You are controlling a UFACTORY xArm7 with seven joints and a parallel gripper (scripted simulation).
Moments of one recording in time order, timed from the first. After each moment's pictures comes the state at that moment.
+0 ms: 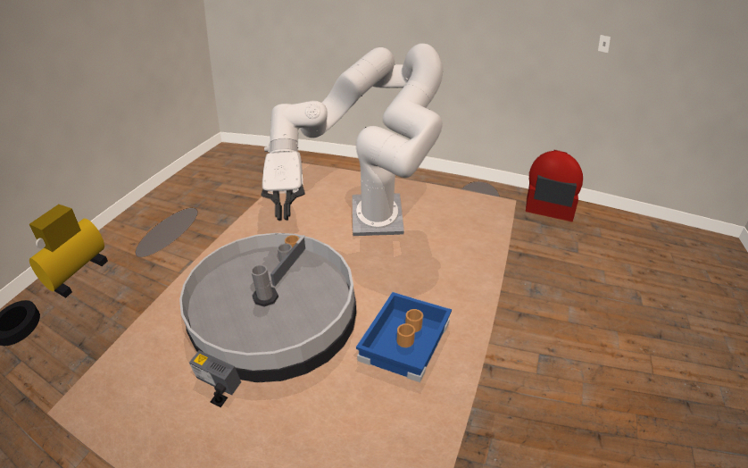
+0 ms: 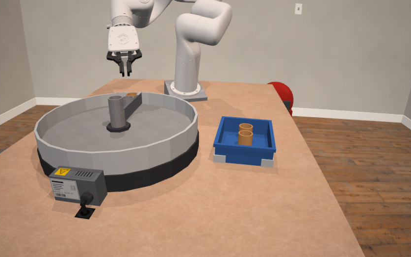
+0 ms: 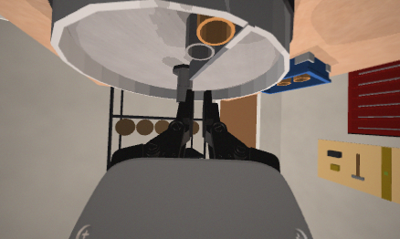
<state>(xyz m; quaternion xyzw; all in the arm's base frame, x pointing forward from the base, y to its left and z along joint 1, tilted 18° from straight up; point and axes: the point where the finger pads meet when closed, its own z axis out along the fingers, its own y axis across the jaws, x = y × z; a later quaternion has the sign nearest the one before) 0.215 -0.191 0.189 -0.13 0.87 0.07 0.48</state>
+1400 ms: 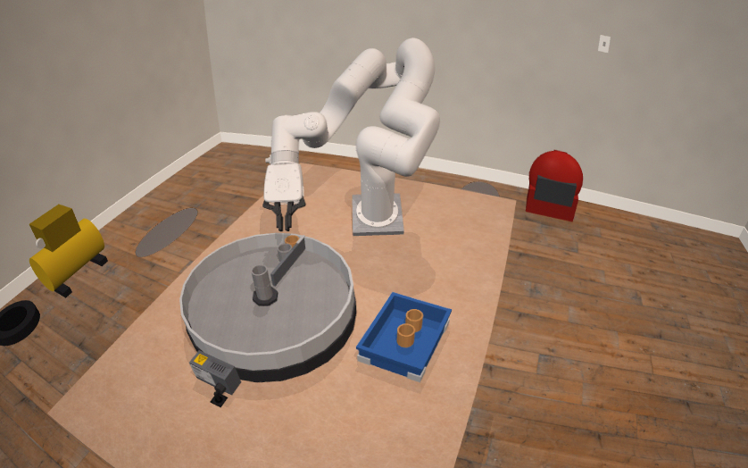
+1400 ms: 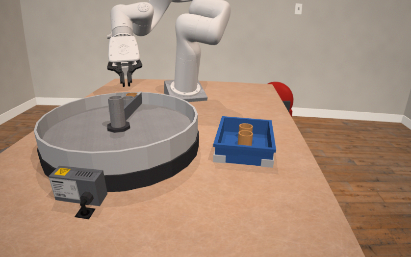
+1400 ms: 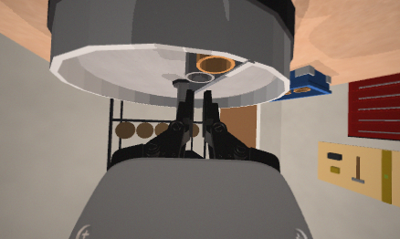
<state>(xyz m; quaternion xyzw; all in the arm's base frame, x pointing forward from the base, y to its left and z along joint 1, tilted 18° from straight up) 0.225 -0.189 0.157 -0.13 0.87 0.07 0.48</state>
